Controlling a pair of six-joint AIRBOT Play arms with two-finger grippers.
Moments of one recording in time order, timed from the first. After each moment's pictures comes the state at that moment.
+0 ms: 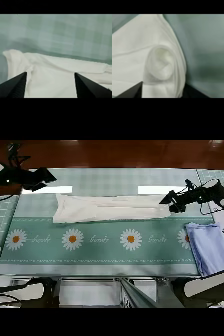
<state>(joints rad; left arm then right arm) 0.13 -1.44 1.37 1.07 -1.01 -1.49 -0.25 -1.77 1.32 -0.91 1.20 1.50</state>
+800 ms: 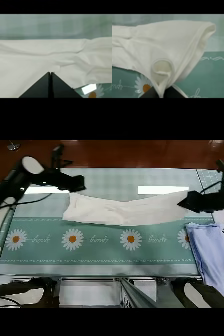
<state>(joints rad) -0.24 -1.48 1.37 1.03 -1.00 -1.47 -0.23 -0.92 1.00 -1.03 1.27 1.45</state>
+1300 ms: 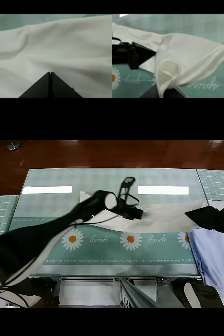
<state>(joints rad) -0.79 -1.73 1.47 1.06 -0.76 -1.63 -0.23 -0.55 0.91 -0.98 1.34 1.55</state>
